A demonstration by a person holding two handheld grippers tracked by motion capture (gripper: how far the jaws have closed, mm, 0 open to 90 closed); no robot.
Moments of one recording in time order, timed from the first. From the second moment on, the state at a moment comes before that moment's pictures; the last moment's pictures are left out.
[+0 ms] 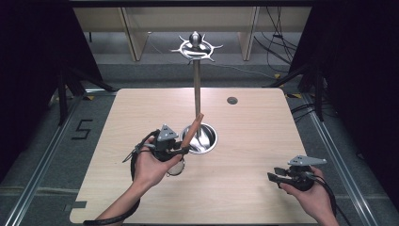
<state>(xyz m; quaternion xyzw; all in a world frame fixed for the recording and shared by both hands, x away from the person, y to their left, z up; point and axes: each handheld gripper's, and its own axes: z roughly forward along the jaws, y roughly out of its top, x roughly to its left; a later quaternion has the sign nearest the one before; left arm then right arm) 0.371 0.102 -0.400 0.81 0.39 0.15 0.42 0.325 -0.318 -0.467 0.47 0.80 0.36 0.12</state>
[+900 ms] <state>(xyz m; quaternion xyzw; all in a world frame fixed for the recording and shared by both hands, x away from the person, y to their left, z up) 0.368 0.108 -0.384 0.79 0.39 0.17 0.45 0.327 -0.319 -0.468 0.46 0.80 0.37 0.13</state>
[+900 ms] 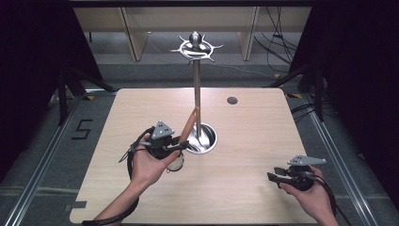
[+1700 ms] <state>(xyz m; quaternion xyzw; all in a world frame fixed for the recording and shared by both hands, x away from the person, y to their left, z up) 0.366 0.119 -0.364 0.76 0.40 0.19 0.49 0.325 -0.317 -0.469 0.48 0.79 0.37 0.11</state>
